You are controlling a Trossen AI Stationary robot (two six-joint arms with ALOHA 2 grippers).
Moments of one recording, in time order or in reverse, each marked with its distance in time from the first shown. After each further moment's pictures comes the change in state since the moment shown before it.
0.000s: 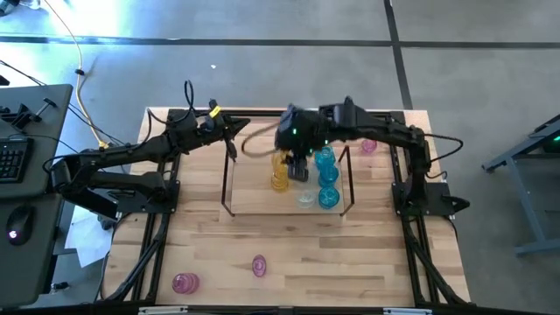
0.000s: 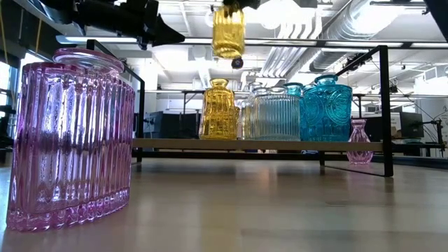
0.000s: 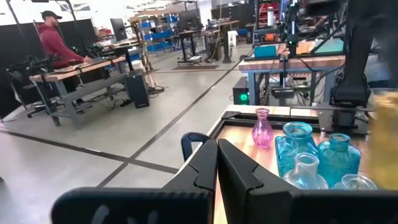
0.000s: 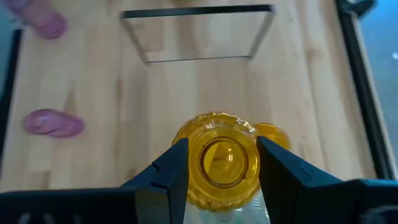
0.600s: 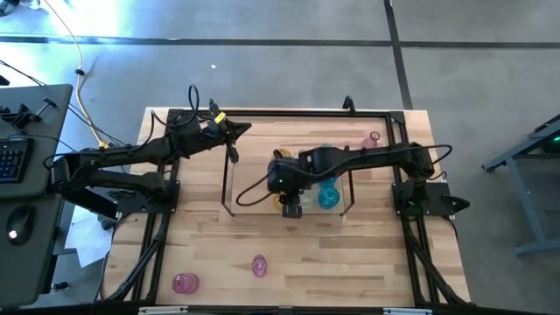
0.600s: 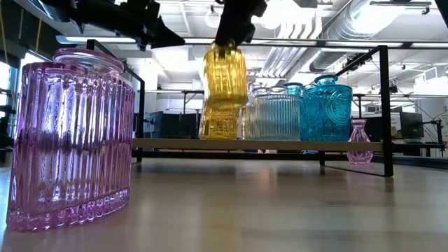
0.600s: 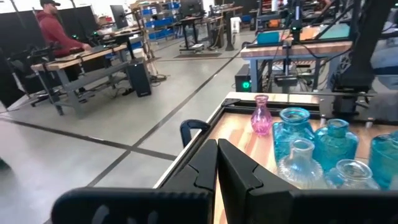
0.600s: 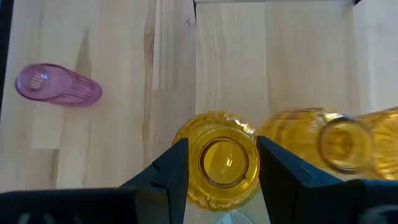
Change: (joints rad) left arm -0.068 0.000 0.000 -0.052 -0.086 0.000; right arm 0.159 -0.001 -0.434 0.310 -0.010 0.096
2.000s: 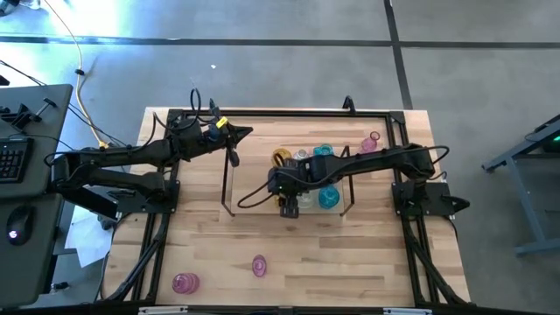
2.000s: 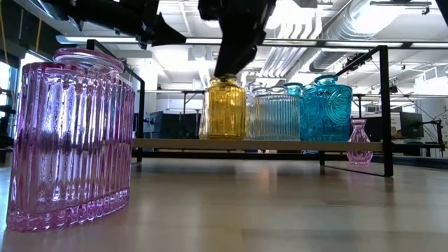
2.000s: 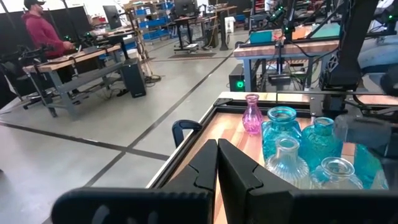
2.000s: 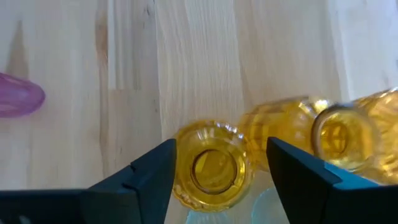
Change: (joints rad) left arm -0.050 0.000 0.000 -0.005 -0.027 0.001; right arm 0.008 -0.001 -0.152 0.138 0.137 0.033
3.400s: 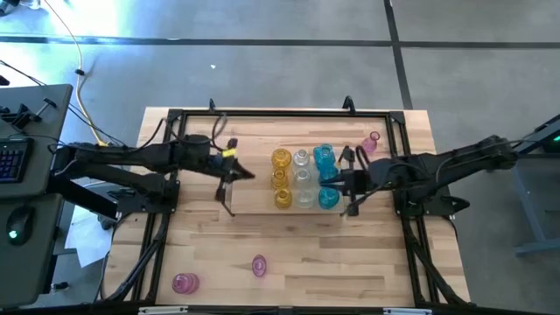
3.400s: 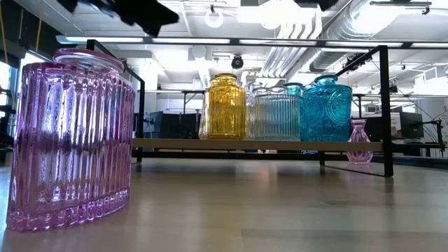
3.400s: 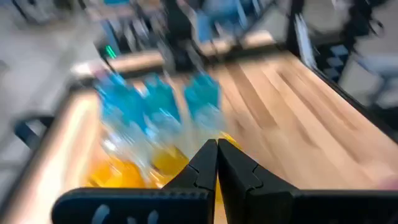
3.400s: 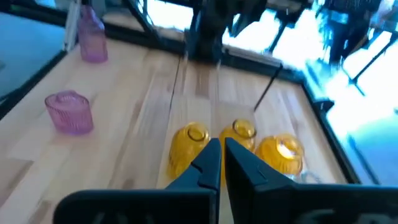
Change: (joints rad) left arm -0.236 -0.007 0.112 -0.375 0.302 0.058; right arm 0.146 -0.908 -0.816 0.574 0.164 -0.249
